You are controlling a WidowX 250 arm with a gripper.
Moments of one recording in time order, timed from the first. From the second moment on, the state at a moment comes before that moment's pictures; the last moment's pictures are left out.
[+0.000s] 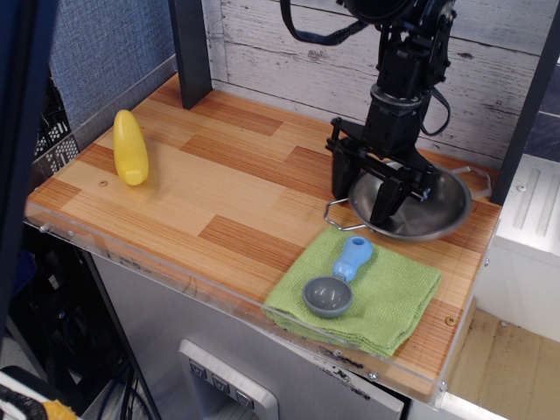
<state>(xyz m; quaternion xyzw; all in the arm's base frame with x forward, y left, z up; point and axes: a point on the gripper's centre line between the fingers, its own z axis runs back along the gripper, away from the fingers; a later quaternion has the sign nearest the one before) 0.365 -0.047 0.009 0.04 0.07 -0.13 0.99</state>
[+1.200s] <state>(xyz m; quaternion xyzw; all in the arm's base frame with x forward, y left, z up) 0.348 -0.049 0.097 -0.04 0.01 -0.14 0.99</state>
